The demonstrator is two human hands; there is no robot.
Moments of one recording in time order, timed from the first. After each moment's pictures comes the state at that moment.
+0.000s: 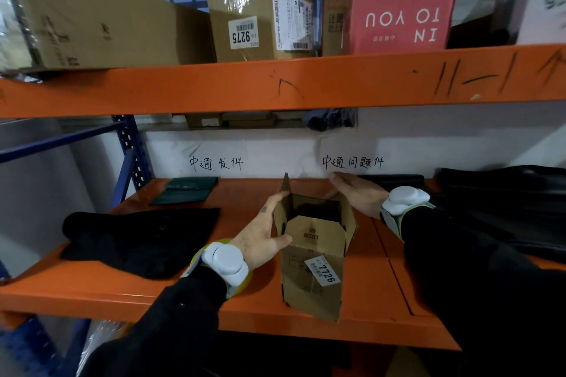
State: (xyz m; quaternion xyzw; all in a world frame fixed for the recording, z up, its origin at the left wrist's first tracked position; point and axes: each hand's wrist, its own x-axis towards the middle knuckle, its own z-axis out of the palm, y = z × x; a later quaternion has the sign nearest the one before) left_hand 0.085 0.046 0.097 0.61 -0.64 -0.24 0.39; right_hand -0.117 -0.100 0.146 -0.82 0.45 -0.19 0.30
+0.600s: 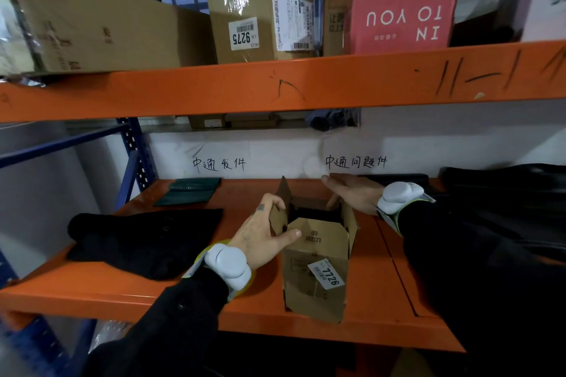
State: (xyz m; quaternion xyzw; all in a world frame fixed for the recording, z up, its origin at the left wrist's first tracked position) left_hand 0.083 0.050 0.099 0.66 -0.63 -0.12 0.39; right_hand -0.106 -0.110 0.147 -0.85 0.41 -0.16 0.28
